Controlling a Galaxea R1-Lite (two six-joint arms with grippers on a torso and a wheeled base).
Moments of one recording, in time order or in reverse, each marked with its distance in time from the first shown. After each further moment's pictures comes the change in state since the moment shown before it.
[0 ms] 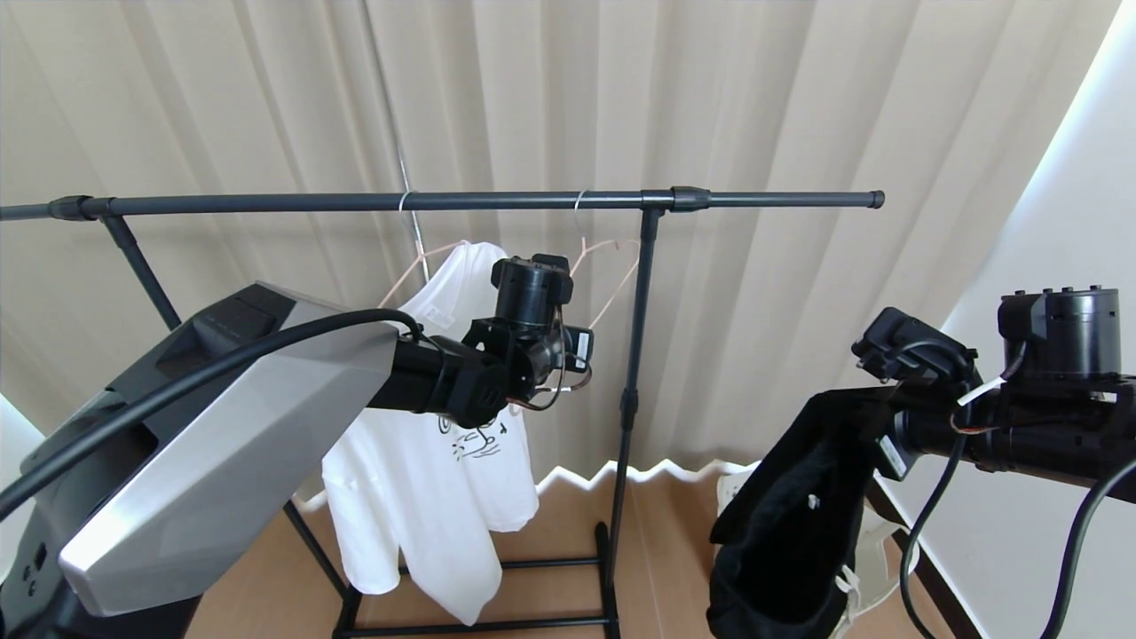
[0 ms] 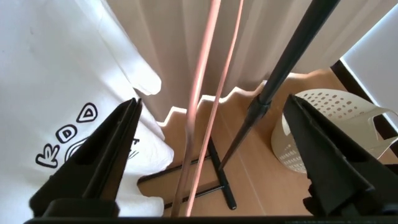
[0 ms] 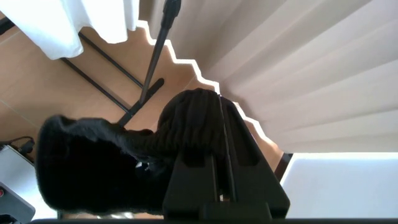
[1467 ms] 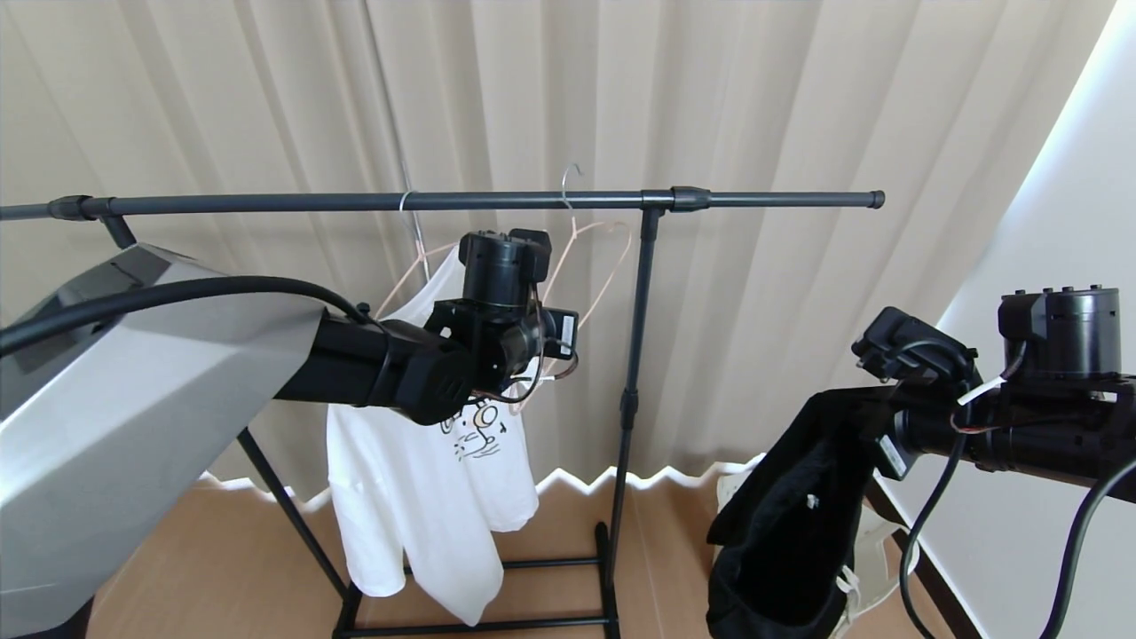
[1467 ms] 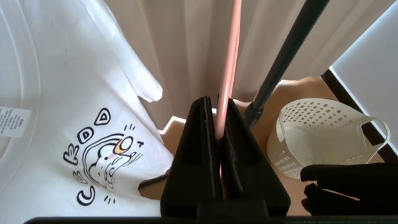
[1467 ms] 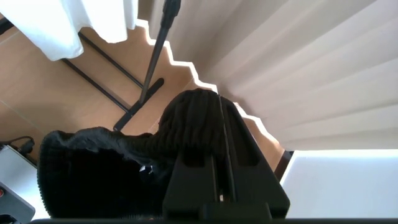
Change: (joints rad) left arm -0.001 -0.167 0.164 -0.032 -0.002 -0.001; right arm 0.000 0.000 -0.001 0.000 0.000 0.000
